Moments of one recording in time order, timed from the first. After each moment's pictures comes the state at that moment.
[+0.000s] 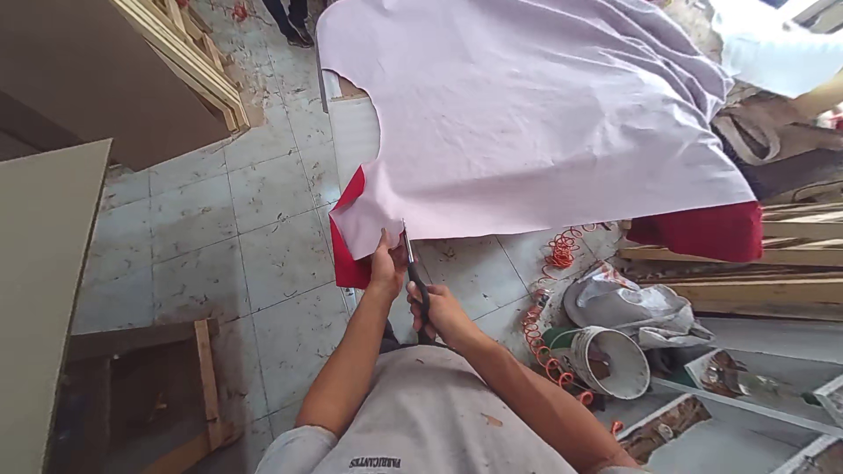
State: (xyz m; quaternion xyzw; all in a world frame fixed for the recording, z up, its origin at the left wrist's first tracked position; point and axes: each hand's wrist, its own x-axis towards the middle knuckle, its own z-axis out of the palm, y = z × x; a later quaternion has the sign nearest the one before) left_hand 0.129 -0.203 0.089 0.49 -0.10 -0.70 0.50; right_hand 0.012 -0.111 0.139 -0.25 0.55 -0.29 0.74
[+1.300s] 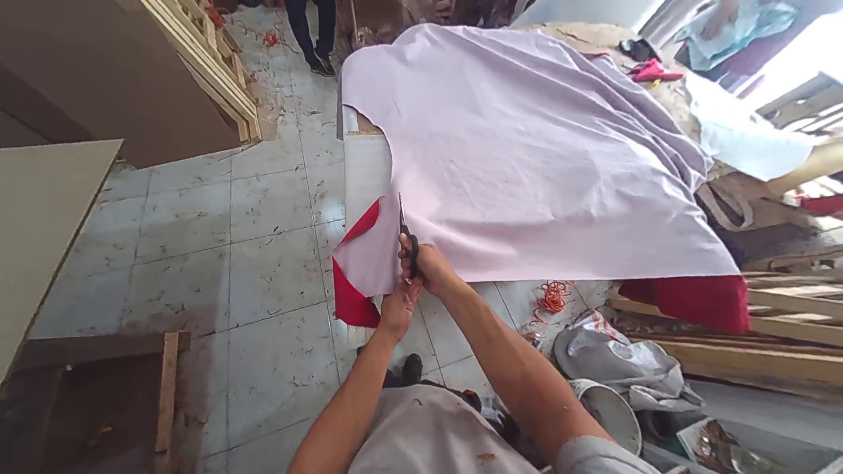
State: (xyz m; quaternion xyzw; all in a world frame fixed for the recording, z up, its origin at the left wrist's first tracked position) left_hand 0.103 -0.196 0.050 0.36 -0.11 -0.69 0.61; right_hand 0.023 -0.277 0.152 -0.31 0.55 -0.30 0.72
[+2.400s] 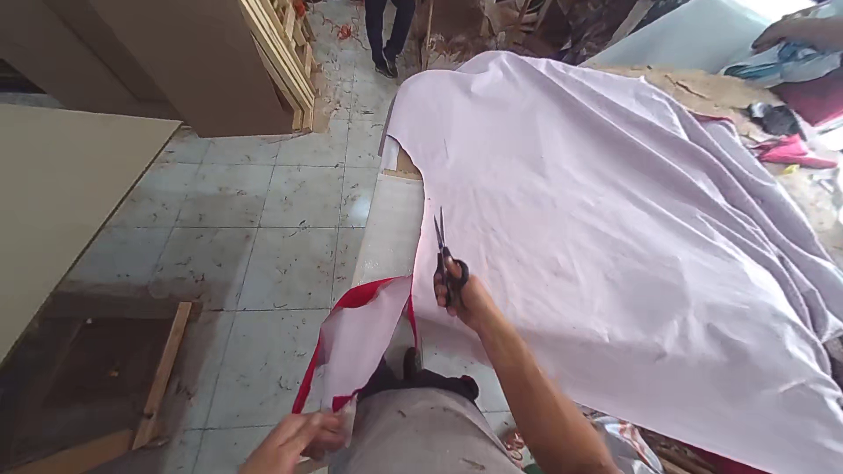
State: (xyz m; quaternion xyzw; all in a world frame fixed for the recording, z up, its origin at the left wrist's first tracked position) left_hand 0.246 -0.147 0.131 0.61 -0.34 -0.66 0.27; right_hand -0.029 -0.445 0.140 -0.33 0.49 -0.22 0.78
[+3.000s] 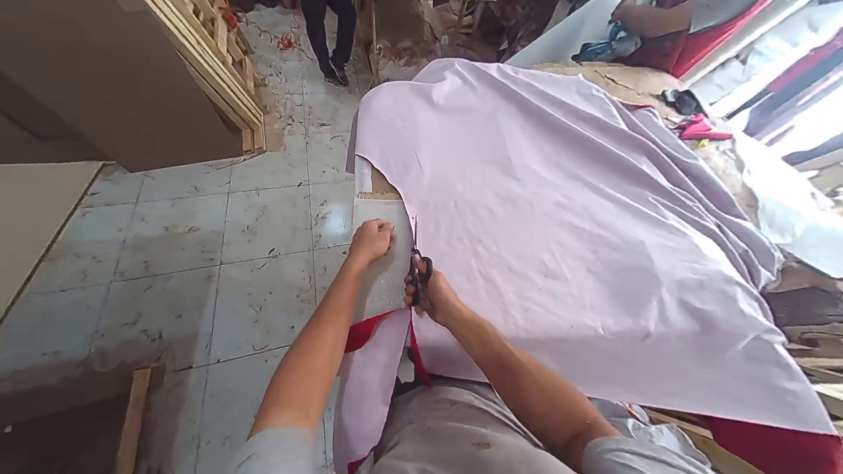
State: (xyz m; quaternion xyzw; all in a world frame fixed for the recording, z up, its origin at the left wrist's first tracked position) left_hand 0.219 -0.585 0.105 0.66 -0.51 -0.50 0.24; right_hand 0.045 -0.494 0.123 -0.24 0.57 -0.24 0.75
